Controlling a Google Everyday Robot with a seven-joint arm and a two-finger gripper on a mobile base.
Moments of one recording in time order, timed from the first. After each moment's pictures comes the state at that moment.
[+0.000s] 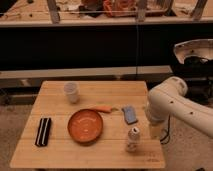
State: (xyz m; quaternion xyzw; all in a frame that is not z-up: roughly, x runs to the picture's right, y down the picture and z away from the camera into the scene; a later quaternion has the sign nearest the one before) arm 0.206 0.172 0.677 -0.29 -0.01 -0.06 0.95
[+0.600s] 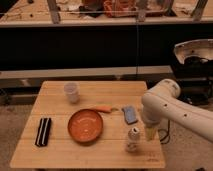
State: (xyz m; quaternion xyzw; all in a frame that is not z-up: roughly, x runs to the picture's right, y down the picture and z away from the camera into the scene) arm 0.186 0.180 0.678 -0.30 -0.02 -0.08 0.95
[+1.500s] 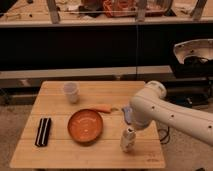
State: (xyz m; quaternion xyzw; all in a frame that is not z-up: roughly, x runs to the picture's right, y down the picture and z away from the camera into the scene) arm 0.125 0.192 0.679 -0.30 -0.04 -0.13 0.94
